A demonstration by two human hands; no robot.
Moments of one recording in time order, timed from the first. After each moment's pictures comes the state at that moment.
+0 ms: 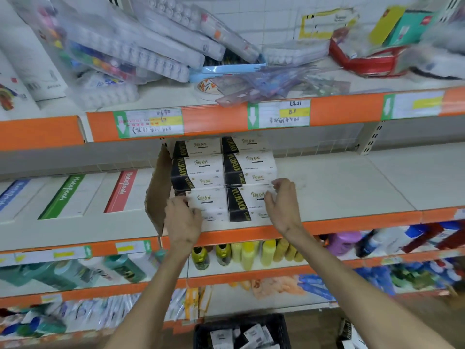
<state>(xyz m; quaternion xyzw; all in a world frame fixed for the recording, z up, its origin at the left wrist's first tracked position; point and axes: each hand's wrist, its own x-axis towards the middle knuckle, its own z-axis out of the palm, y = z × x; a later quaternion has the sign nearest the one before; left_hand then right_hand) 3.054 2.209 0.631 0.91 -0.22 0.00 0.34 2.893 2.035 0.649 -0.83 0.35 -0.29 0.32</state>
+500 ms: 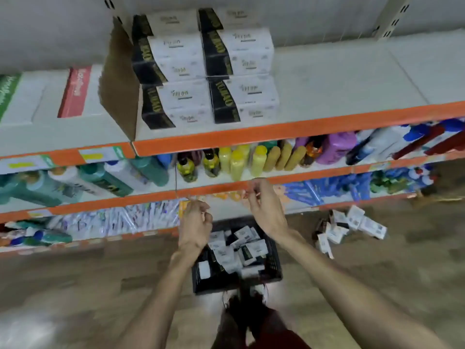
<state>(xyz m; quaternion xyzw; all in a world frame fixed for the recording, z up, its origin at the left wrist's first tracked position) 2.918 2.301 0.463 0.89 -0.26 -0.22 0.29 2.794 2.154 0.490 -0.83 0.34 -0.16 0.40</state>
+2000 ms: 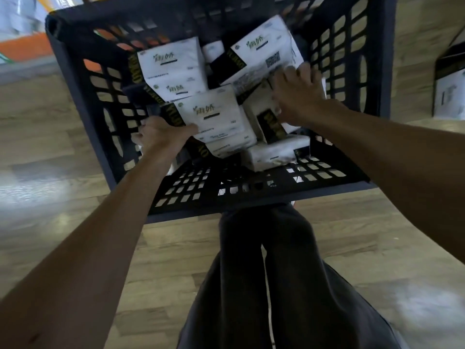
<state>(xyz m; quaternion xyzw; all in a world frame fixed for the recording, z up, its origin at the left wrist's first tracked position) 2.886 2.373 -0.234 0.91 0.05 -0.41 0.07 2.735 2.170 -0.254 -0.89 0.27 0.35 0.10</state>
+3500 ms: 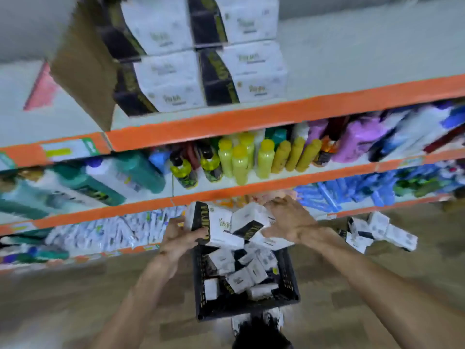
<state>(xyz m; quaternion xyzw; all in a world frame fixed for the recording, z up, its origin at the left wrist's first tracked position) 2.940 2.323 0.391 0.79 0.02 -0.39 0.48 2.775 2.108 0.400 -0.91 0.26 0.22 0.22</state>
